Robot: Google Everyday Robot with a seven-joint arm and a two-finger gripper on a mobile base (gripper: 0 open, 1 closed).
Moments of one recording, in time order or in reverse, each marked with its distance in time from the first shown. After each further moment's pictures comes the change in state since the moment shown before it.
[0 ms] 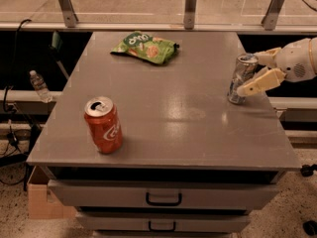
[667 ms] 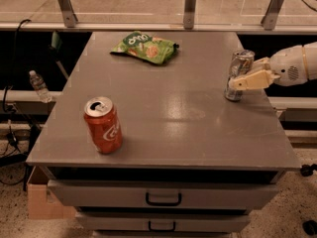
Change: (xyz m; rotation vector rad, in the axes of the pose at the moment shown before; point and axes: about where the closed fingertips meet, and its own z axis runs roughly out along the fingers) arm -0.005 0.019 0.018 -0.130 -0.089 0.130
